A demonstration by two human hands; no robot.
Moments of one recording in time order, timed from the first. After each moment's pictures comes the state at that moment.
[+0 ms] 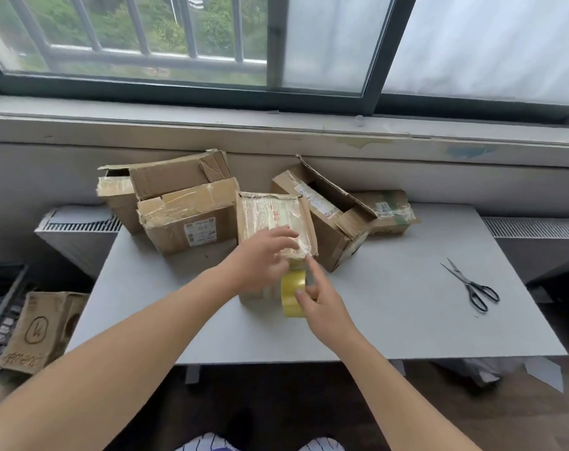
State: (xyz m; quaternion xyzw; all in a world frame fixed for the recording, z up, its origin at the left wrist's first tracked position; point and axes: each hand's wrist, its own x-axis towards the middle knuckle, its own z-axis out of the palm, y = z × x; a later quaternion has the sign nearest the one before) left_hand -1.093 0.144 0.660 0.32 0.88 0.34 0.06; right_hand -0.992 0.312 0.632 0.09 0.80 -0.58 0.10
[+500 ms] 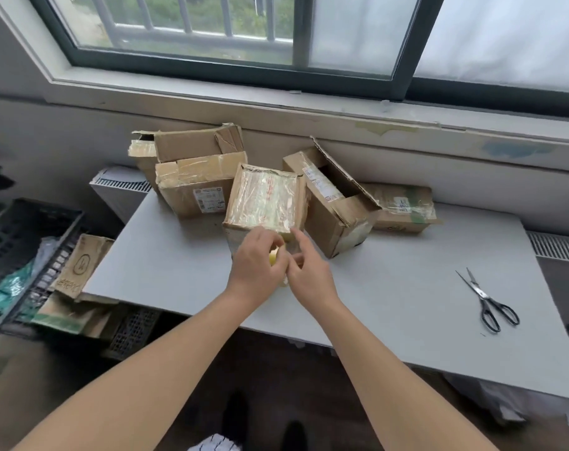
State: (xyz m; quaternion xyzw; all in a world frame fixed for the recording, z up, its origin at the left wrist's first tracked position) left_hand -1.004 0.231 0.642 0.03 0.92 0.35 -0.16; right_hand -1.005 0.361 0.644 0.00 0.84 -0.54 0.11
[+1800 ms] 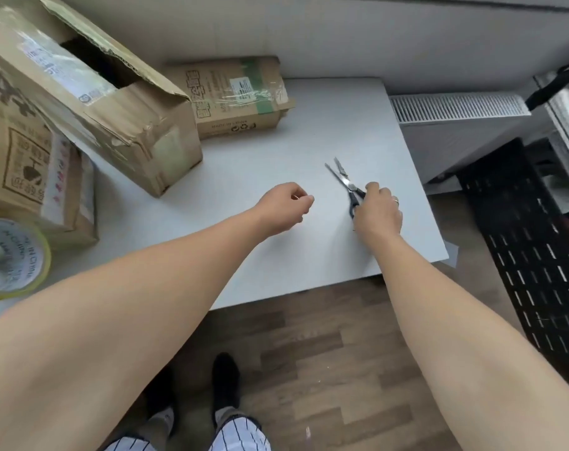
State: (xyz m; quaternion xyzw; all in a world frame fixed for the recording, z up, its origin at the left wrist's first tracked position) left_hand -1.086 0.554 0.516 0.05 0.77 0.49 0.40; right_hand -1.030 0.759 0.485 0.34 0.93 -0.09 0.10
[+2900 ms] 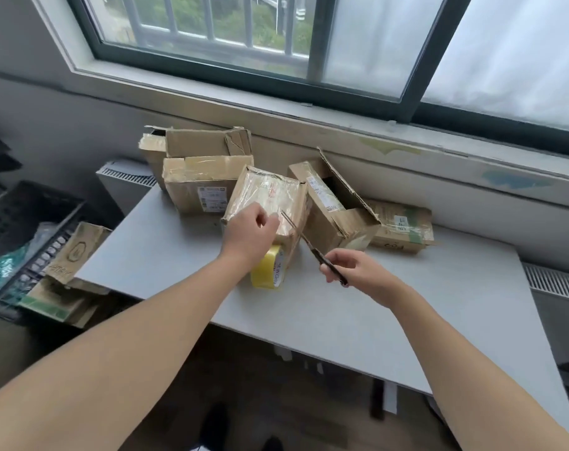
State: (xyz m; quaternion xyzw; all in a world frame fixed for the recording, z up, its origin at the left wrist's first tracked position) left_hand -1.034 0.225 0.683 -0.14 0.88 0.45 -0.09; right_hand -1.050 0.468 0.657 -0.11 0.78 -0.53 0.30
